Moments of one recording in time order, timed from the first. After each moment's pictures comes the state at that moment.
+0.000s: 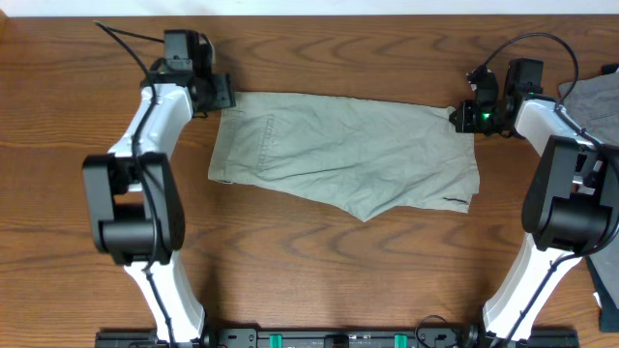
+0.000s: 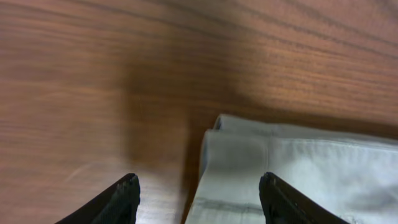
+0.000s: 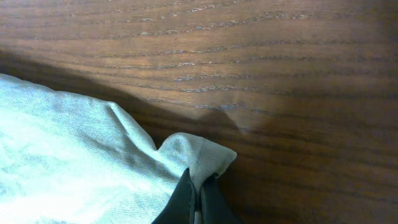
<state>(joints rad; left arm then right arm) 0.01 2.10 1.54 -0.48 0.13 -0.14 -0.19 2.16 1.43 -0.44 -0.46 -0.14</state>
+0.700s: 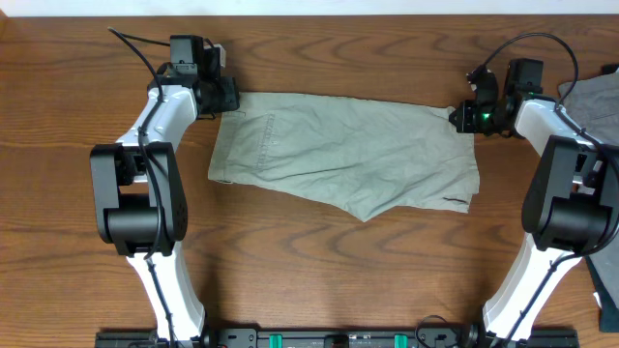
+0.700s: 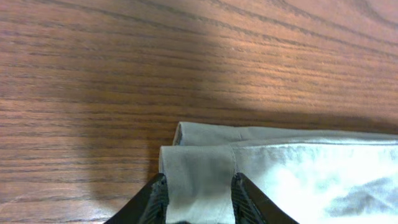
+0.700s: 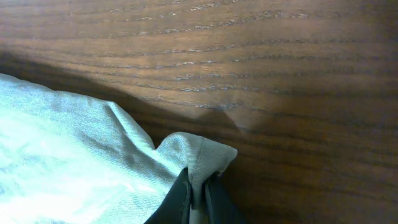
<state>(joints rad) 0.01 2.14 1.54 -0.45 0.25 -0.13 -0.19 2.16 1.43 -0.44 -0.45 -0.14</state>
